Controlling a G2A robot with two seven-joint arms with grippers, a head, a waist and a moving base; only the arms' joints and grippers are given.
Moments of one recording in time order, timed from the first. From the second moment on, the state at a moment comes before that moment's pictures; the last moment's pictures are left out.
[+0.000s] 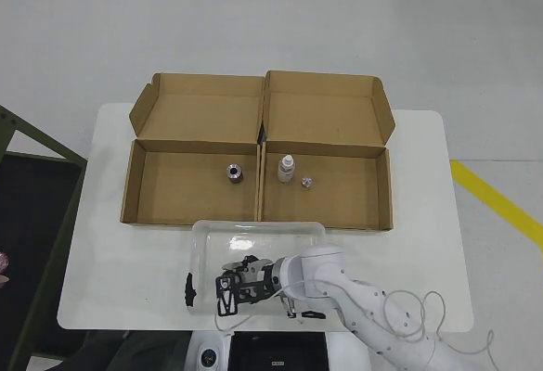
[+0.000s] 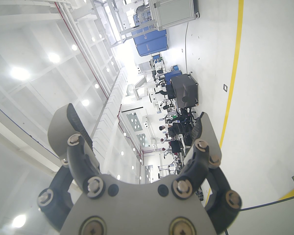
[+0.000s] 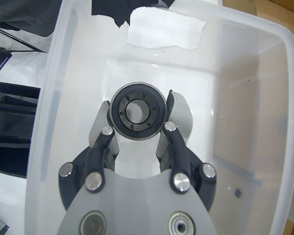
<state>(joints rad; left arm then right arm) -0.33 -0.16 -0.45 -1.44 1.96 -0.37 0.19 -1.10 -1.31 0.70 -1.75 -1.44 -0.83 0.65</state>
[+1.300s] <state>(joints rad) -0.33 -0.16 -0.45 -1.44 1.96 -0.37 0.19 -1.02 -1.29 0.81 -1.83 -1.28 -0.83 0.54</state>
